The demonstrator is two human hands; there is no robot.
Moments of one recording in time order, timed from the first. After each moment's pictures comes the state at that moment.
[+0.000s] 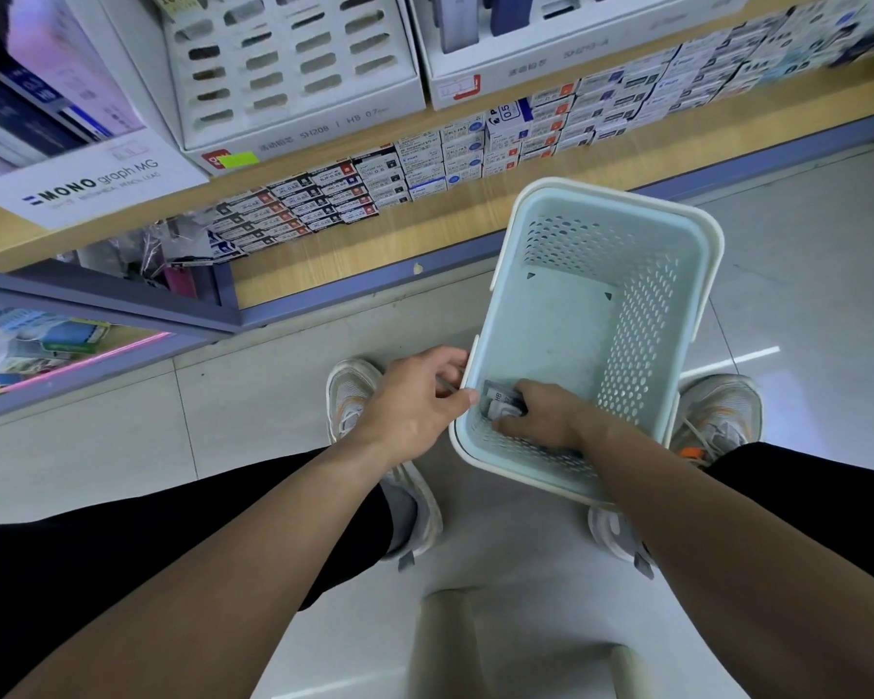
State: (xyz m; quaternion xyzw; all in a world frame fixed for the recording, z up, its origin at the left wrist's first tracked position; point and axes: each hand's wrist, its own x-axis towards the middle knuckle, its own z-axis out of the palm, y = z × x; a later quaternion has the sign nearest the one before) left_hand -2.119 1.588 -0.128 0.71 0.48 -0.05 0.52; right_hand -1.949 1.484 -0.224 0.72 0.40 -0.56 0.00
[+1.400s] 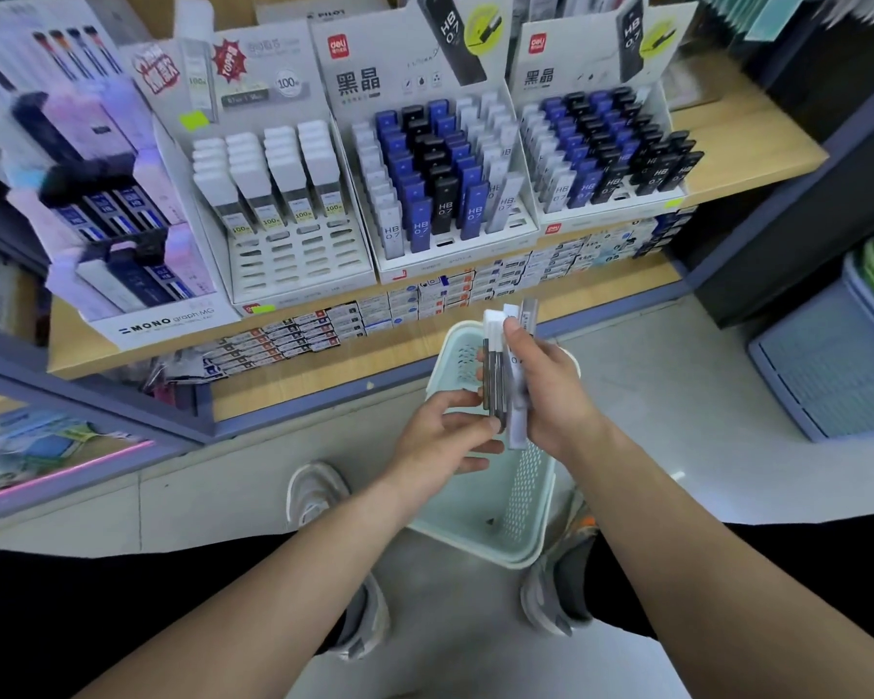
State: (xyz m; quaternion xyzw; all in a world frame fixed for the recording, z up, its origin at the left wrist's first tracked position) left_hand -2.045 1.544 -0.006 0.48 0.44 0.08 0.75; right_hand -1.904 1.504 0.001 0.57 0.07 -0.51 -0.63
